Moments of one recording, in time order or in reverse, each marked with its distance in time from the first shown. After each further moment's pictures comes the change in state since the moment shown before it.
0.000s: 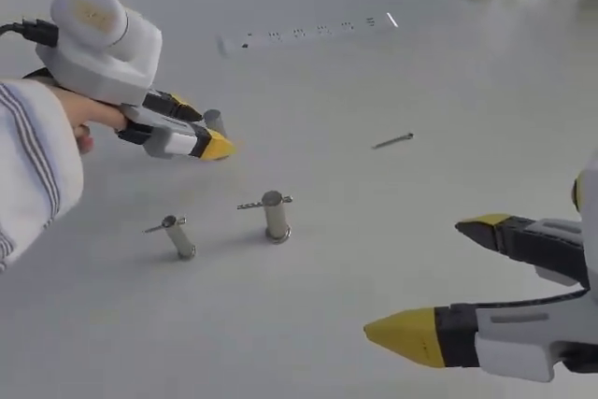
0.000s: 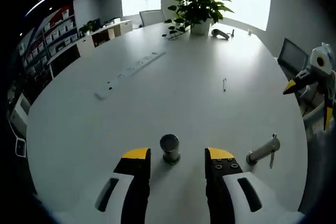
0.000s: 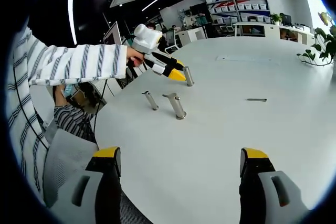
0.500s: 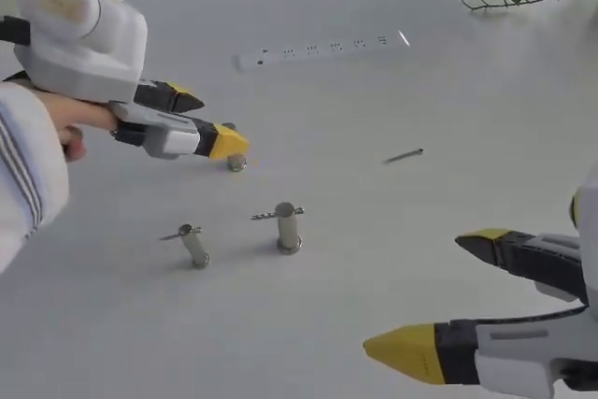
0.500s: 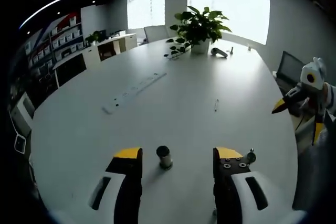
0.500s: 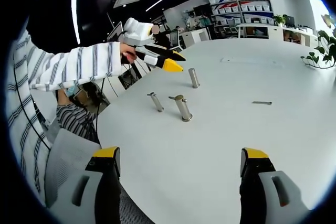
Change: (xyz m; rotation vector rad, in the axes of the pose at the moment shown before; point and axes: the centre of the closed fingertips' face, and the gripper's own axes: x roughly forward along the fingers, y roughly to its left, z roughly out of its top) left arm -0.043 -0.011 0.029 -0.026 -0.129 0.020; right arm 0.002 0.010 0.004 -0.014 -0.009 0.025
